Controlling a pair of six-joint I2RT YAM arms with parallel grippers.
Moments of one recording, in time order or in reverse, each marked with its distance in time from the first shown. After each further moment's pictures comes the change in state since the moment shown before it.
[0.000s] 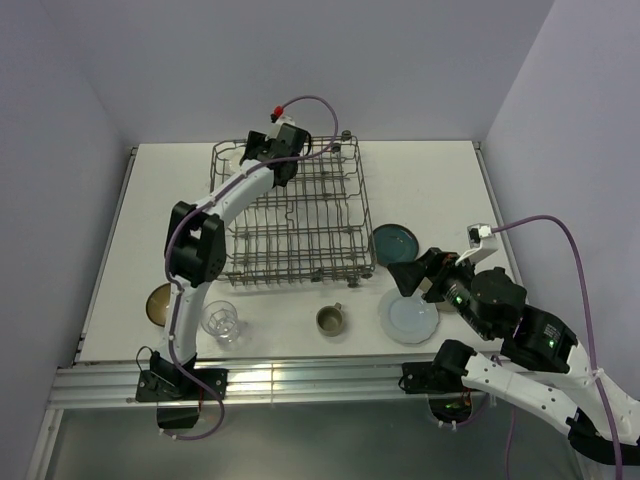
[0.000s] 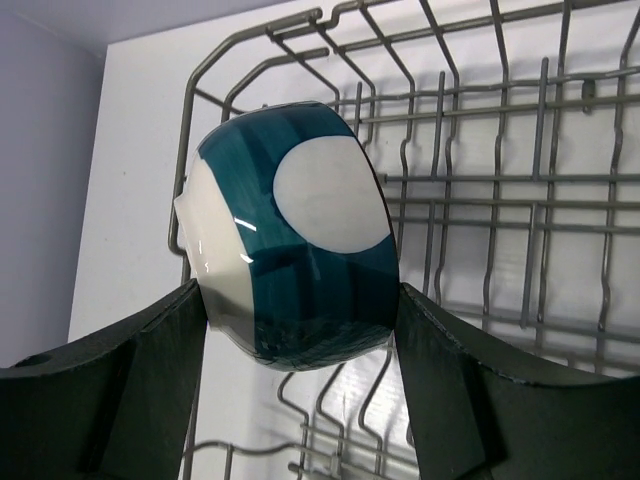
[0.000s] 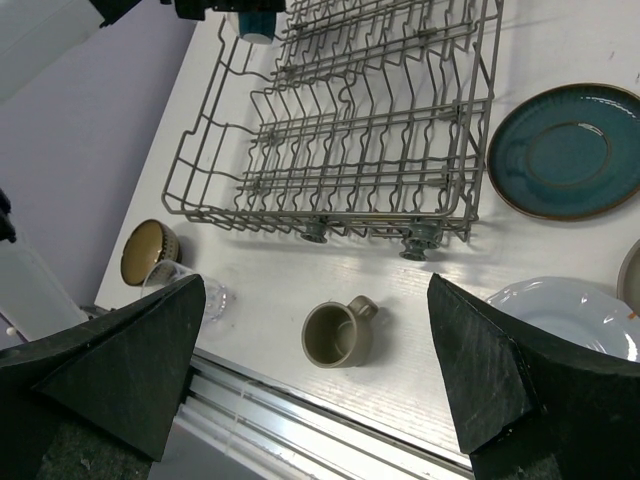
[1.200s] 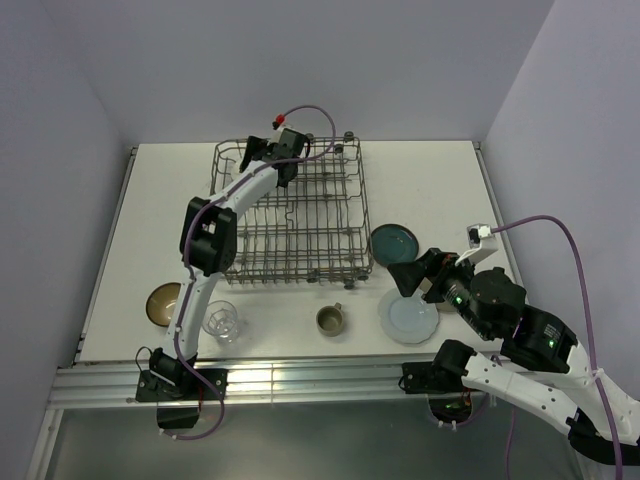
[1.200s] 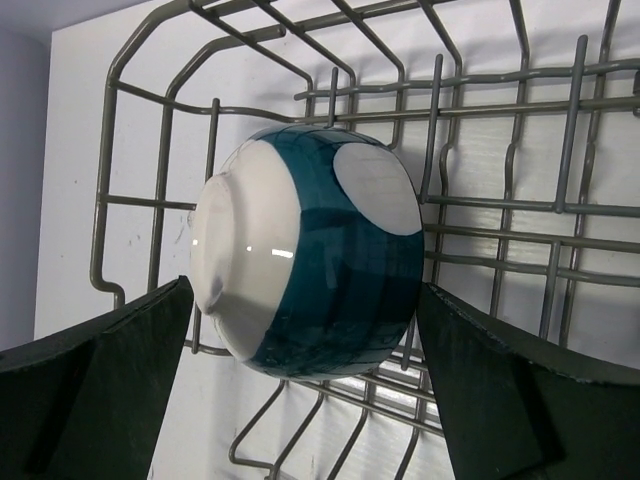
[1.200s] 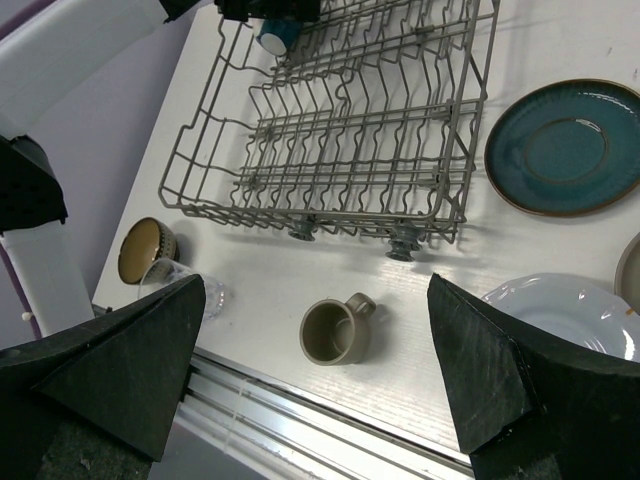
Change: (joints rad) left arm 0.047 0.219 0.166 0.010 0.027 0.038; right arm 0.000 0.001 0.000 -0.007 0.000 0.004
